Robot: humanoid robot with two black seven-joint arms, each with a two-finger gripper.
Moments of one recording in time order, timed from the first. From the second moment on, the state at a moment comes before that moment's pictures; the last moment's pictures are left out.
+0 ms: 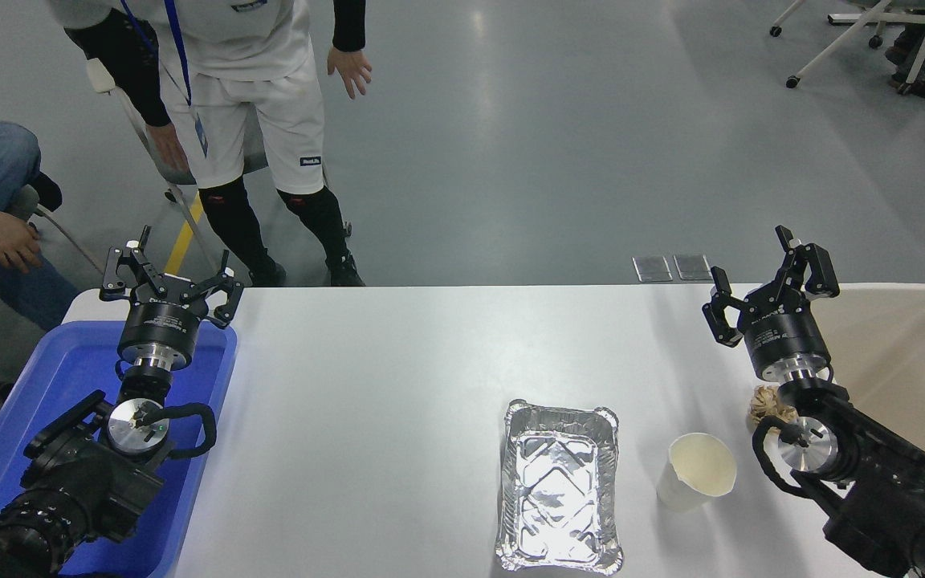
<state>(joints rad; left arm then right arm) -0.65 0.17 -0.93 -0.29 -0.24 -0.69 -0.38 0.50 -0.29 0.71 0.63 -0.09 0.29 0.64</state>
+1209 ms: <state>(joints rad) -0.65 0.17 -0.93 -0.29 -0.24 -0.69 -0.38 0.49 -0.29 0.70 0.63 -0.09 0.29 0.64</state>
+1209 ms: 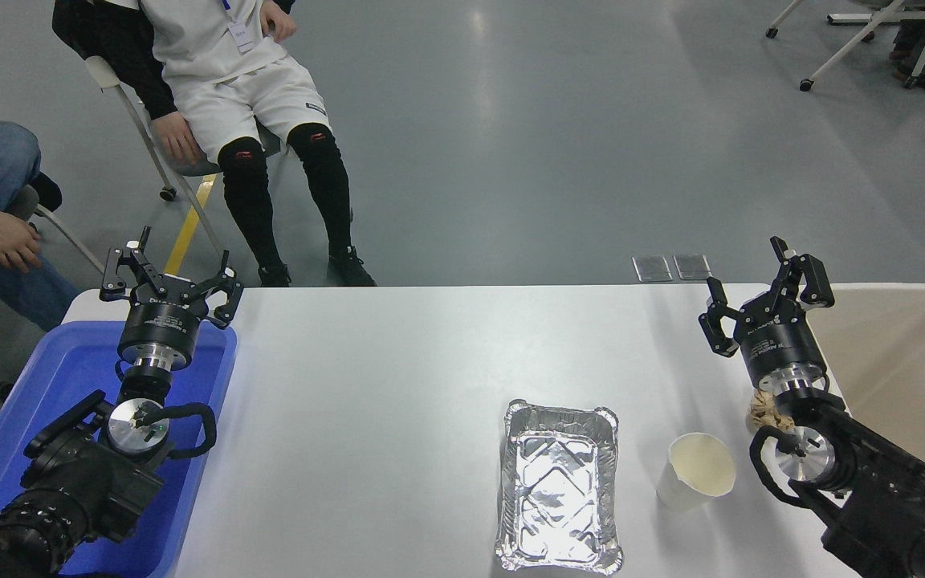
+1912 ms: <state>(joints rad) -0.65 0.17 -0.93 -0.29 -0.24 -0.69 -0.38 0.50 -0.29 0.70 0.63 -0.09 0.29 0.64</state>
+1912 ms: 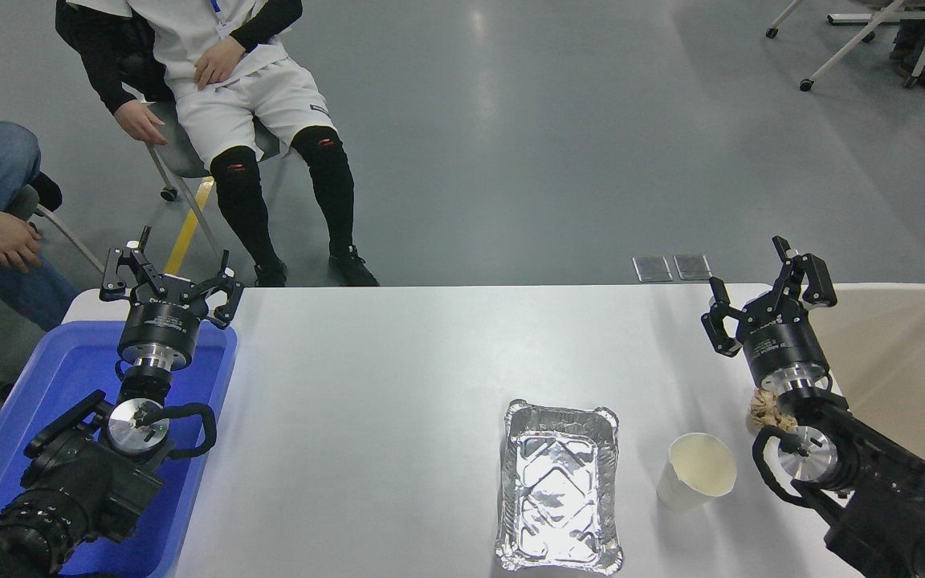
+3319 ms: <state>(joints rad) -0.65 0.17 -0.93 -0.29 -0.23 -0.69 -0.38 1.17 -0.81 -0.53 0.82 -0.10 0.34 0.64</state>
